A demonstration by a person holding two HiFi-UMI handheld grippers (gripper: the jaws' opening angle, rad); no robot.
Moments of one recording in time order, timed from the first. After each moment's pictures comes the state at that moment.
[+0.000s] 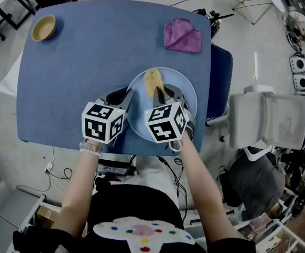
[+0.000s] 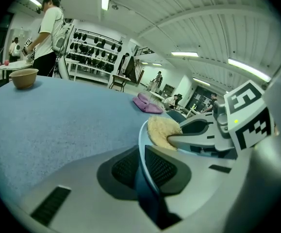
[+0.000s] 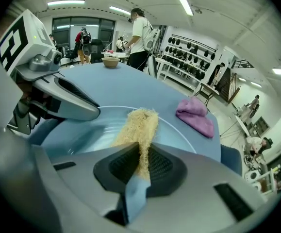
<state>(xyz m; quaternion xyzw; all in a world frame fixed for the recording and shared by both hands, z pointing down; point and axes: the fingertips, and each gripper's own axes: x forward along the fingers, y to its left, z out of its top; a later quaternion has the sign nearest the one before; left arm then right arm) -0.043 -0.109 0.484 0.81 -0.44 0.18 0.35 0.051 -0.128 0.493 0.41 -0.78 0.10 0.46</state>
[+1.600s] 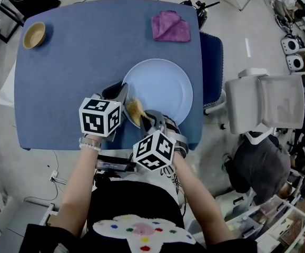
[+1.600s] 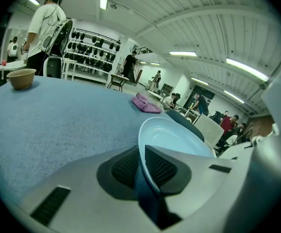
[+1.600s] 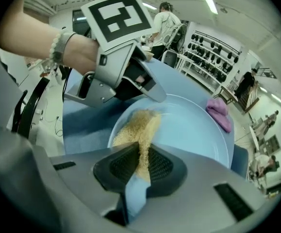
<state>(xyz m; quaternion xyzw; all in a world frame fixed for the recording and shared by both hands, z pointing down) -0.043 -0.110 0.485 0.82 -0.43 0.18 0.34 0.018 -0.003 0.501 0.31 -0.79 0.08 0.52</state>
